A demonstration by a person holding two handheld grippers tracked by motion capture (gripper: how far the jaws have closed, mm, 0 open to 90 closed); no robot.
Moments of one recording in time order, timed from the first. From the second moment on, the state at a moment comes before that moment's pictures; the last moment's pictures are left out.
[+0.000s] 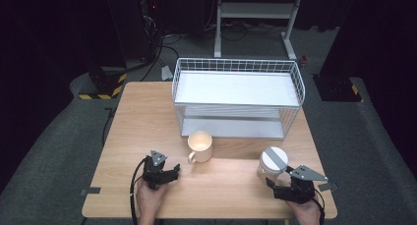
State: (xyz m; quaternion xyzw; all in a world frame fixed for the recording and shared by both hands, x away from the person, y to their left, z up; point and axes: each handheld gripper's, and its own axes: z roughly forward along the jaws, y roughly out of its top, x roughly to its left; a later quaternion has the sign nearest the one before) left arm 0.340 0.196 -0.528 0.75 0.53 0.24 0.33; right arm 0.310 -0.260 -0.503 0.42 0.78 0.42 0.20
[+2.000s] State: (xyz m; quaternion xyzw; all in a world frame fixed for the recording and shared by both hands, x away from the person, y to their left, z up) left arm 0.340 0.196 -0.528 0.75 0.53 0.24 0.33; right arm 0.341 -0.241 -0.498 0.40 0.78 0.43 0.21
